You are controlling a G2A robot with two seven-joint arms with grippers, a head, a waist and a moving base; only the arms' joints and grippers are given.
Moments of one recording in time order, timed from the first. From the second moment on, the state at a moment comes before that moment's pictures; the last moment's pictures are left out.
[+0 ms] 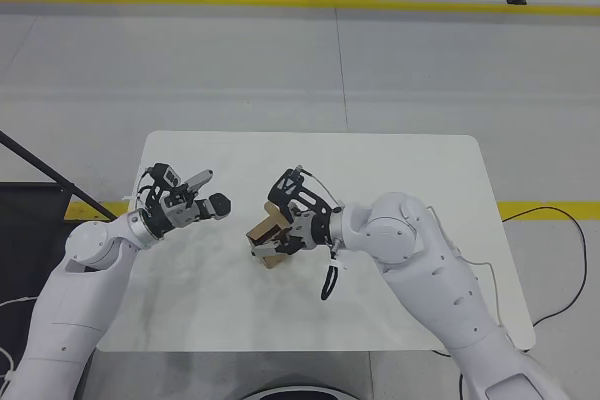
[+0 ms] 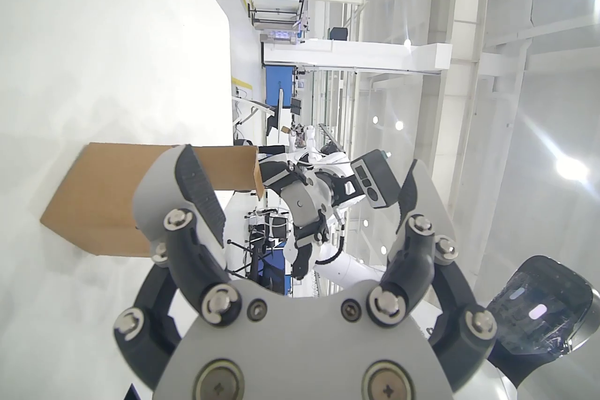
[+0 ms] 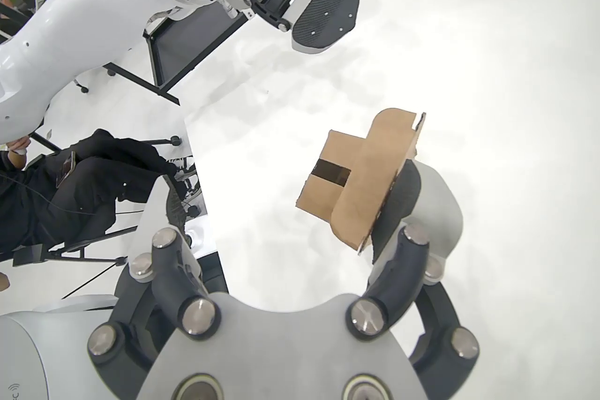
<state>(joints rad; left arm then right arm) 1.07 -1.03 -1.41 -1.29 -0.66 -0.14 -1.03 -0.73 -1.36 0.90 -1.51 -0.53 -0.36 1.02</state>
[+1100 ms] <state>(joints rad) 0.98 -1.06 -1.22 -1.24 -0.62 0.05 -1.15 -0.72 -1.34 0.90 -1.47 -0.48 -0.39 0.98</state>
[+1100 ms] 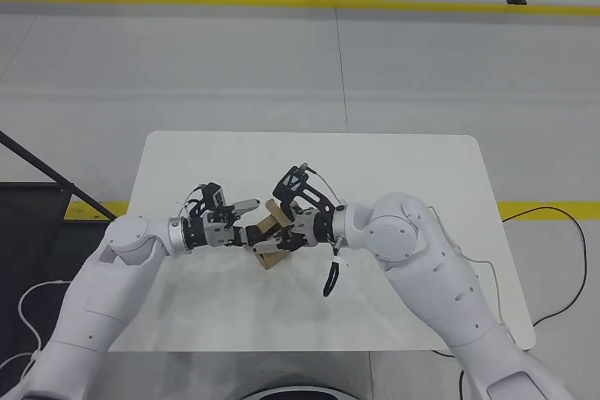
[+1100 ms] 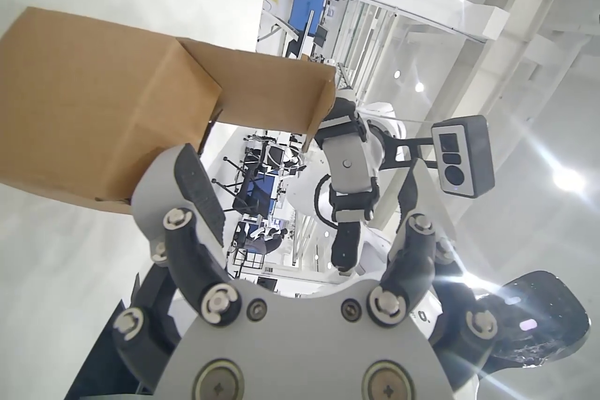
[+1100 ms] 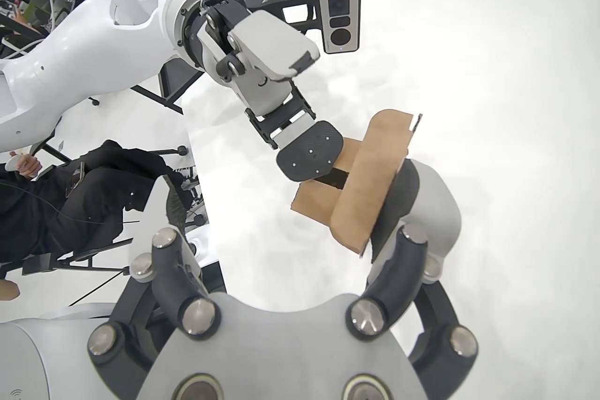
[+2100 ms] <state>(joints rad) 0.95 -1.07 -1.18 -1.21 -0.59 0.05 -1.10 -0.71 -1.33 0.88 -1.47 -0.44 -0.44 1.00</state>
